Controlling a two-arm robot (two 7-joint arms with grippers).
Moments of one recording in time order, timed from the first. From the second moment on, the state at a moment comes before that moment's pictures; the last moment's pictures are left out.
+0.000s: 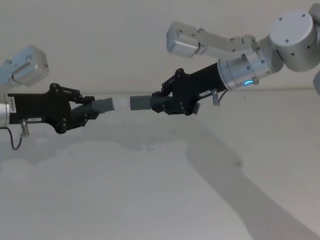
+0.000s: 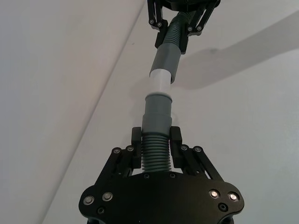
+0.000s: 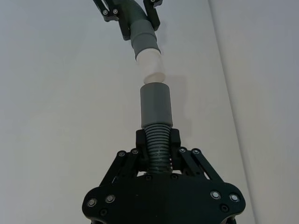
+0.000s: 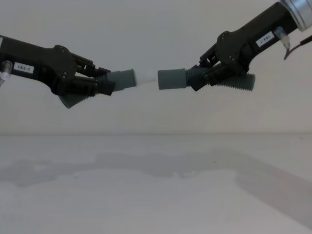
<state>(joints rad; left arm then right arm) -0.71 0.63 0.52 -1.38 -0.30 0.03 -1.00 1.13 0.50 -0.93 -1.19 0.24 0.23 1.09</state>
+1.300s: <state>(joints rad) -0.71 0.63 0.52 -1.38 -0.30 0.03 -1.00 1.16 0.51 -0.97 -1.19 0.26 0.25 1.10</state>
